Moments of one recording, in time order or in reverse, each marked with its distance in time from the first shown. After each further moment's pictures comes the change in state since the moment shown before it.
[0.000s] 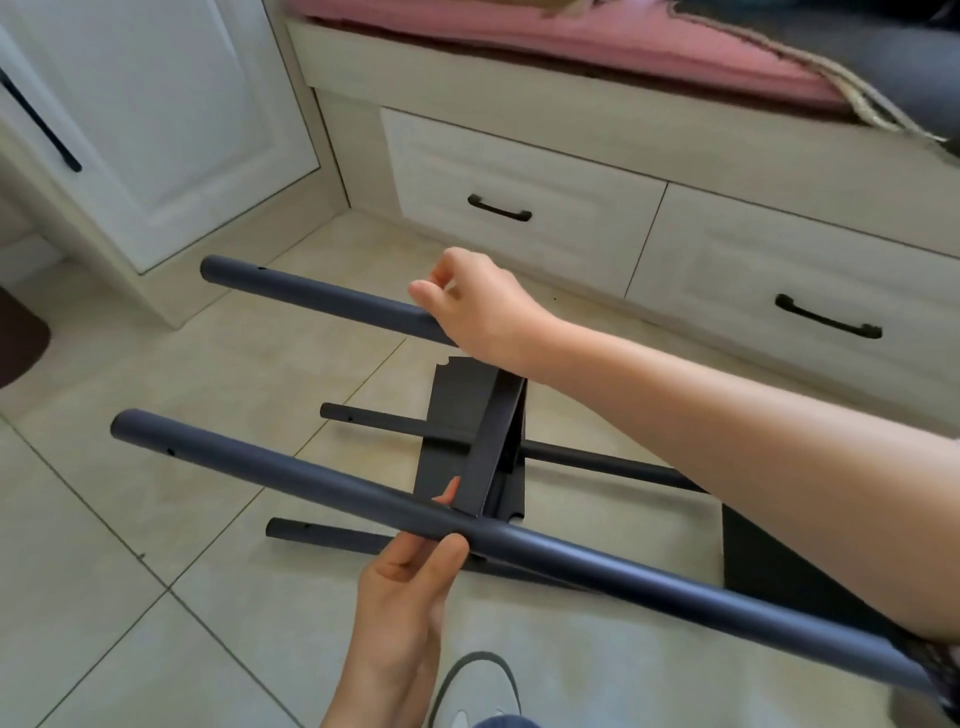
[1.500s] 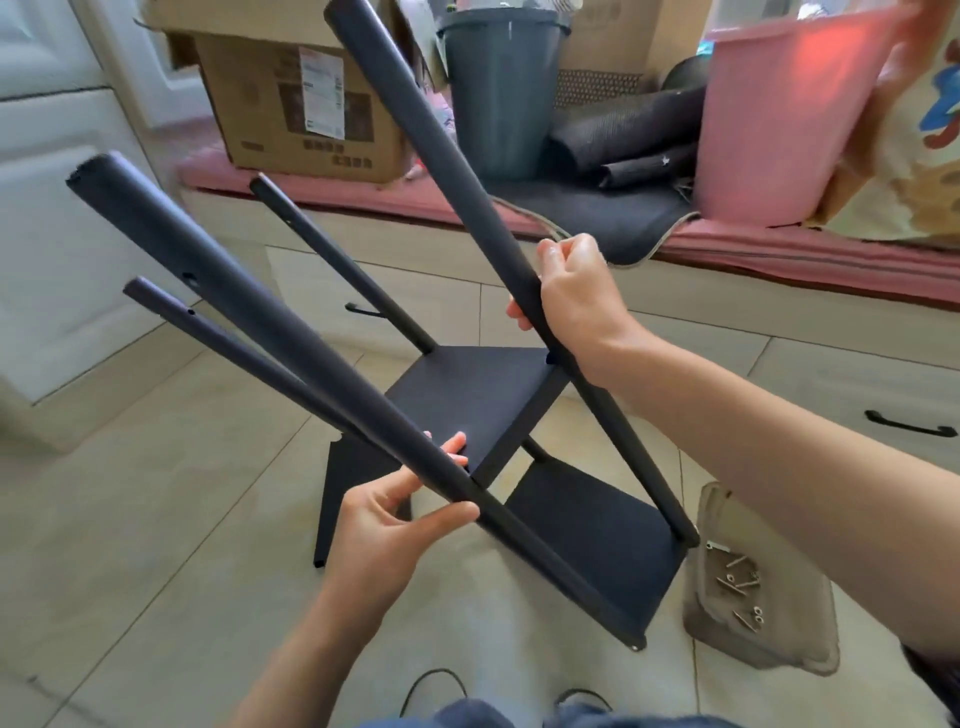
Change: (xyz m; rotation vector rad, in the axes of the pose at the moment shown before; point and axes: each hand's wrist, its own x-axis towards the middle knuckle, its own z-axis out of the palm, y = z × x) left_hand -0.074 0.065 0.115 0.533 -0.468 0.297; right_hand -0.189 -0.016 -0.195 0.434 0.634 0.187
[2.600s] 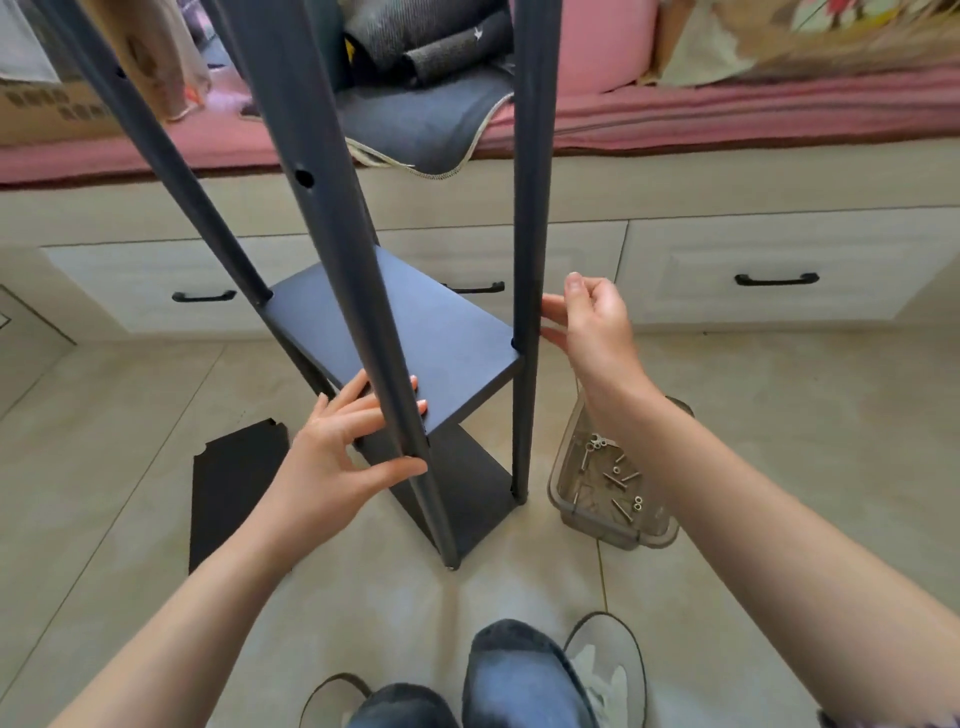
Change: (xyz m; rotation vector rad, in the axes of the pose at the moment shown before) left_hand 0.075 -0.014 0.114 0.606 -0.371 0.219; right_hand -0.012 0.199 -0.158 0.368 0.328 0.154
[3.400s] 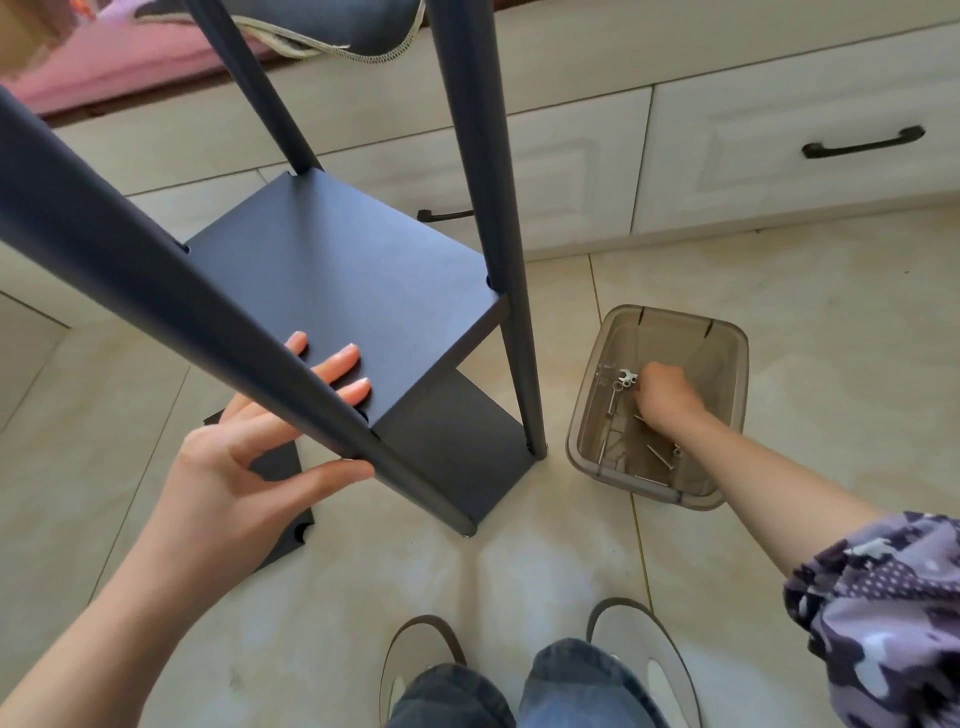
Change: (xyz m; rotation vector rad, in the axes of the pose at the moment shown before) left_hand -0.001 -0.003 0.000 0.090 0.031 0.052; right_hand 0.068 0.223 -0.121 -1.319 -0.142 0.366
